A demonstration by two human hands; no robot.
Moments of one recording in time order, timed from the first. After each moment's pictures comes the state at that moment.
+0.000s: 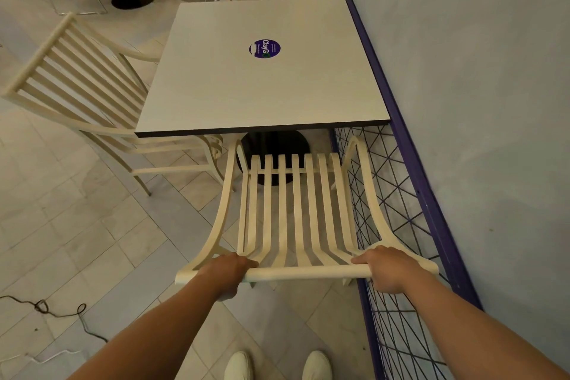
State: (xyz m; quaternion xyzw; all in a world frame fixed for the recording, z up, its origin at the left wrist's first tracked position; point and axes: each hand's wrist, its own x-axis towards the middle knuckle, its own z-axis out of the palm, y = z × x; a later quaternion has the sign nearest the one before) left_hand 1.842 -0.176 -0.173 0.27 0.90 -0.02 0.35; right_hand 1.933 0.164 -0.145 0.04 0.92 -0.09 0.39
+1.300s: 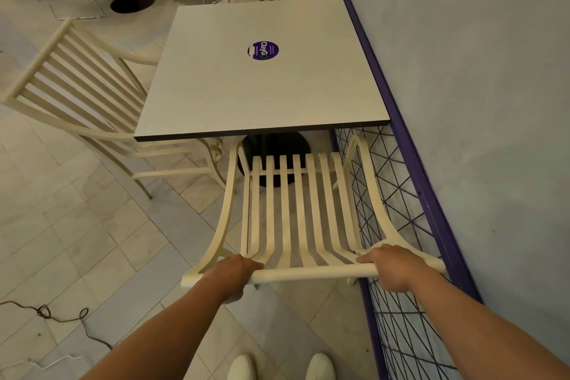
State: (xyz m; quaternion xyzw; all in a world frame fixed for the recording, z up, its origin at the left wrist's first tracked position) left_hand 1.842 -0.164 -0.168 0.27 0.89 -0.02 0.36; right_hand 1.930 0.176 -0.148 0.04 0.92 -0.08 0.39
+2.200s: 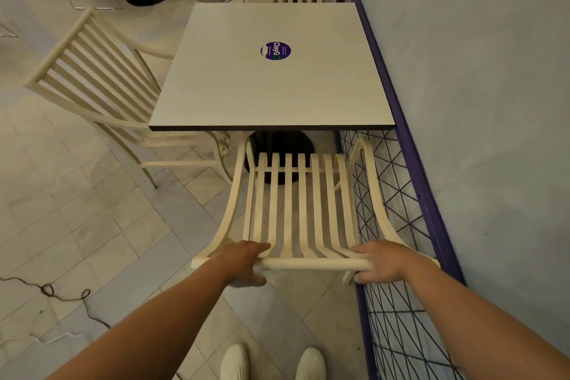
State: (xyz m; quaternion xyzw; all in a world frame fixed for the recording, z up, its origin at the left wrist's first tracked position) left_hand 1.847 -0.163 -0.138 0.25 0.90 0.03 0.36; right_hand 1.922 0.165 -0.124 0.03 0.90 -0.13 0.41
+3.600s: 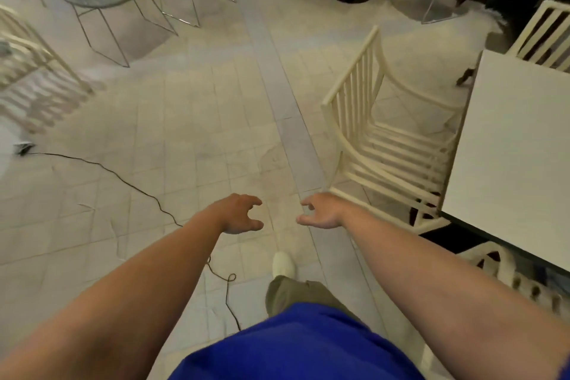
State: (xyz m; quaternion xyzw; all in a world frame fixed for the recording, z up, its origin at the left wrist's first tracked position) left_hand 1.561 -0.854 -0.073 -0.05 0.92 0.17 0.33; right_hand 1.477 -0.625 -0.090 -0.25 0.88 -0.10 0.39
